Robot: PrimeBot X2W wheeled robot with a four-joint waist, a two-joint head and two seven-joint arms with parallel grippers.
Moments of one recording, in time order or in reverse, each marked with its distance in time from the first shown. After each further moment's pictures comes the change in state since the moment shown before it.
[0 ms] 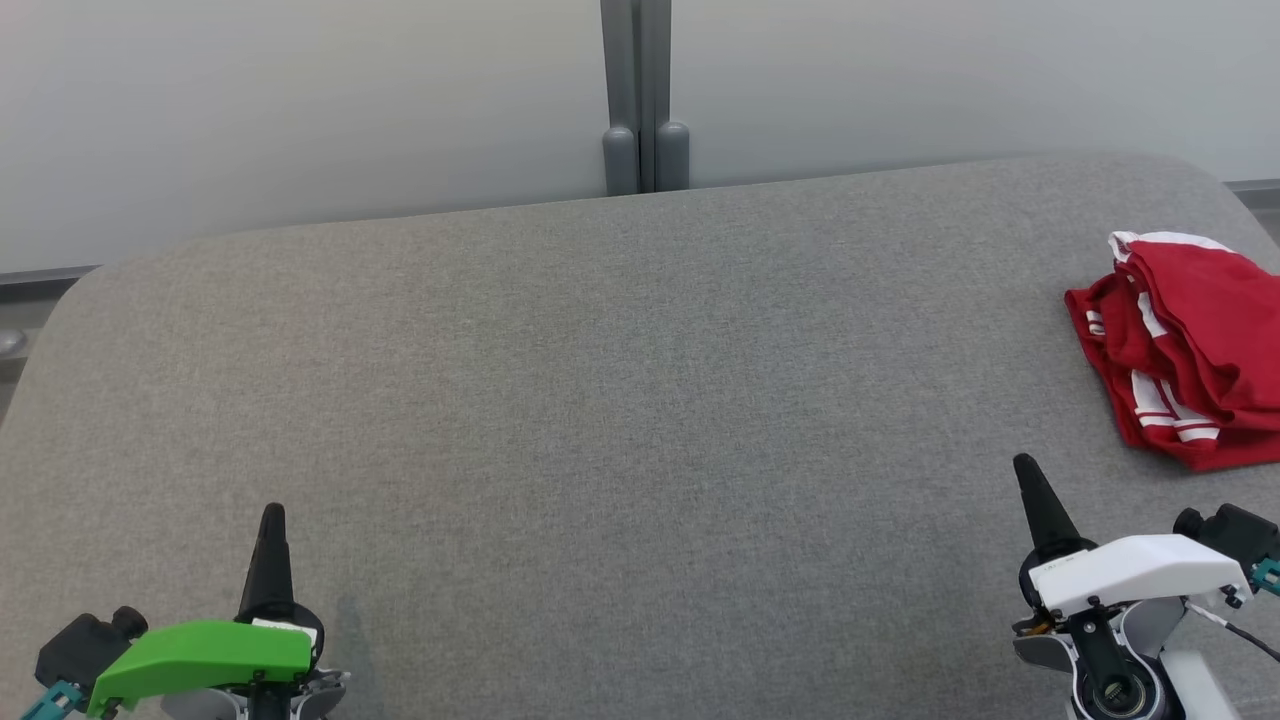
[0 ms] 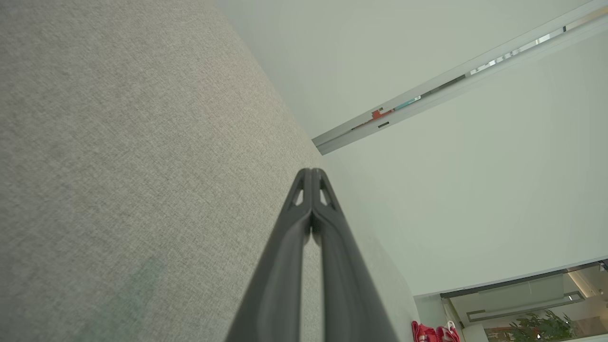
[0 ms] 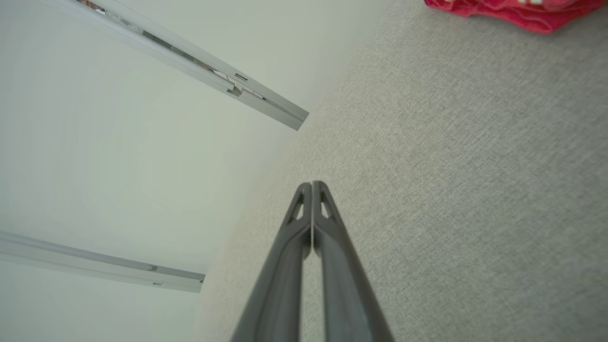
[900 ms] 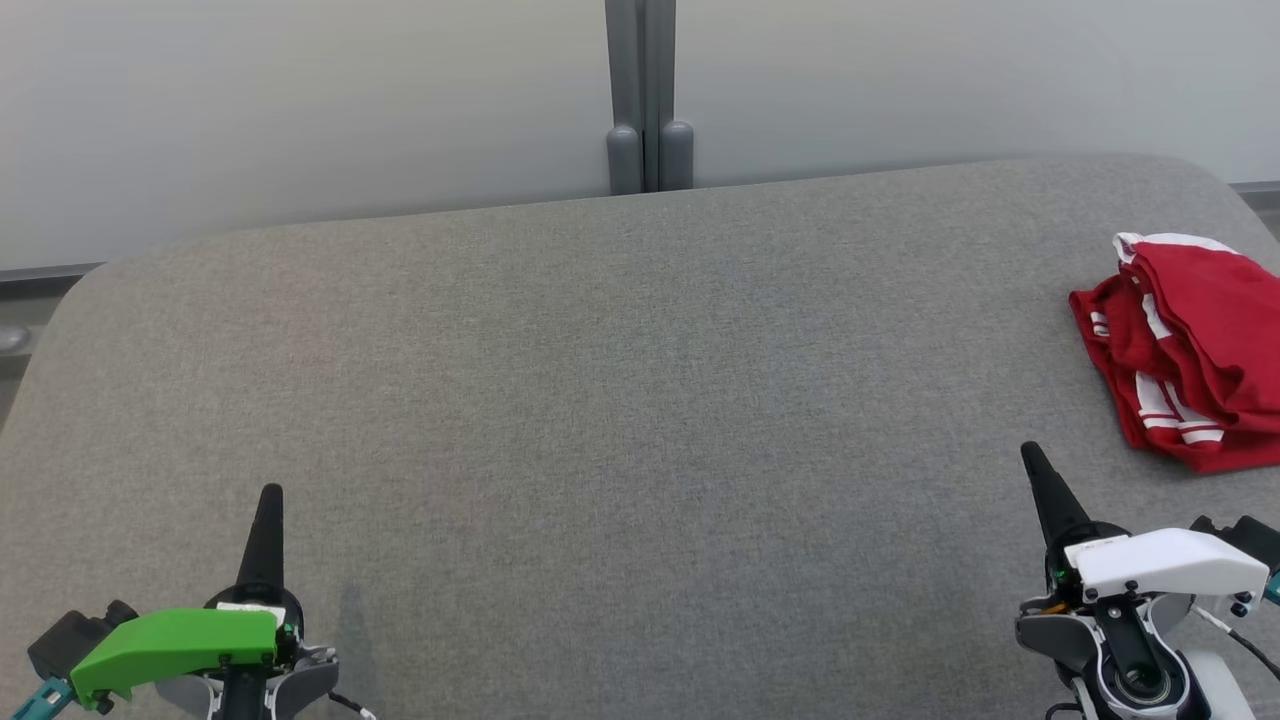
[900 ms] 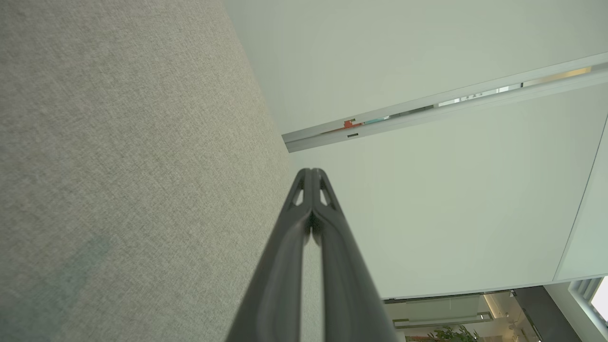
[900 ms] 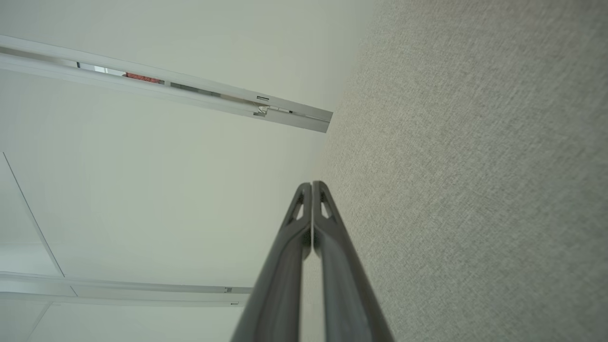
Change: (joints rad) left arm -0.022 0.001 0.016 -0.016 -0.240 0.000 0.071; right arm -0.008 0.023 -0.046 -0.021 0.266 0.000 0.053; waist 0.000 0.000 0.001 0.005
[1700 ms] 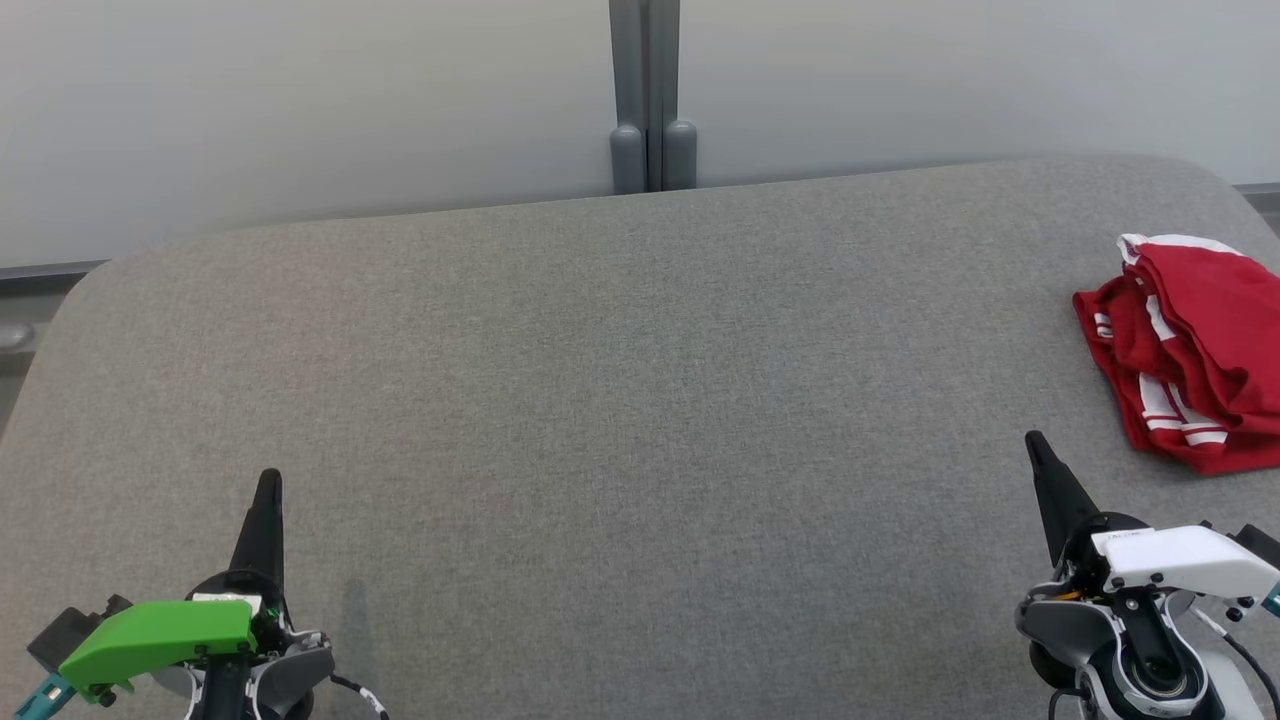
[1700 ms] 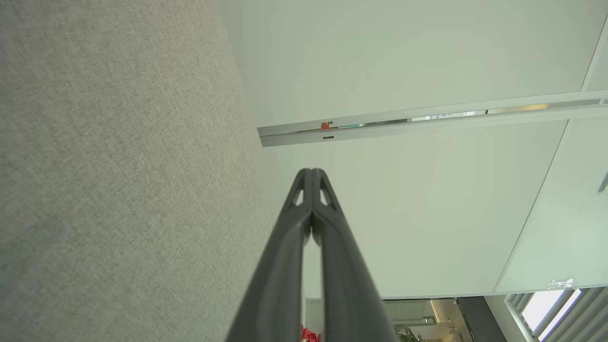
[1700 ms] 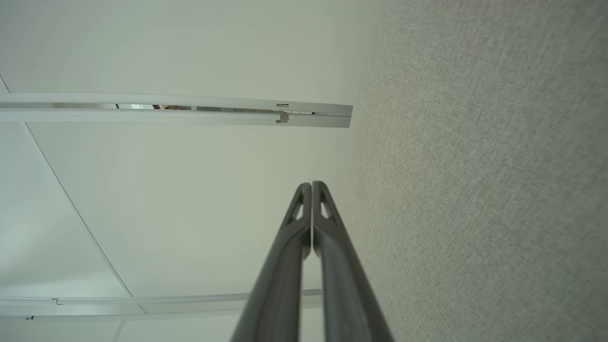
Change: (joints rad) left arm -0.016 0.001 0.011 -0.011 -0.167 0.000 0.047; right arm -0.006 0.017 -0.031 -0.015 0.186 0.000 0.039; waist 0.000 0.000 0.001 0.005
